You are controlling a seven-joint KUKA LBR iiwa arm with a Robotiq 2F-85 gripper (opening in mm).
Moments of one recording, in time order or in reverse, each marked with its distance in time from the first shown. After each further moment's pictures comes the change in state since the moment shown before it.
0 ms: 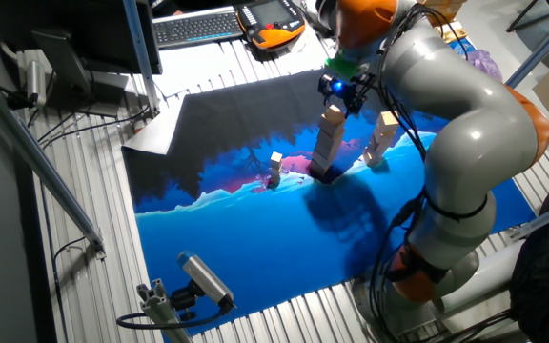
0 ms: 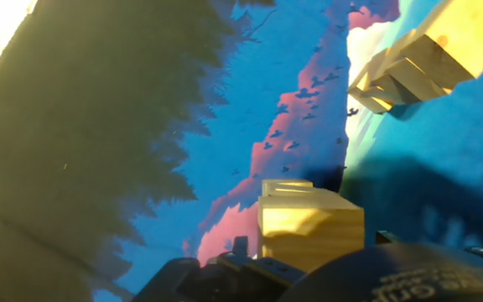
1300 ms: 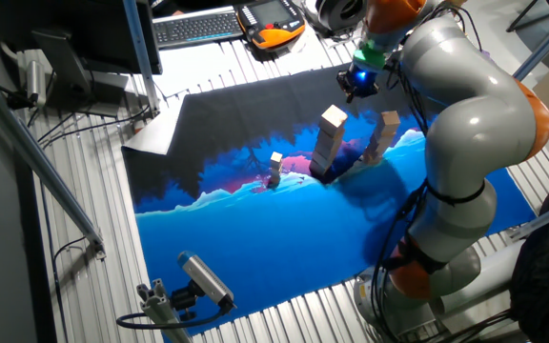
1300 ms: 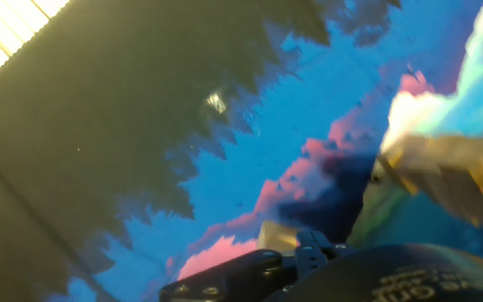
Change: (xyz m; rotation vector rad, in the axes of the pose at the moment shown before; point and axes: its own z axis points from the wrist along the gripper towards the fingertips) arm -0.070 -0.004 0.034 -0.054 0.001 -0.293
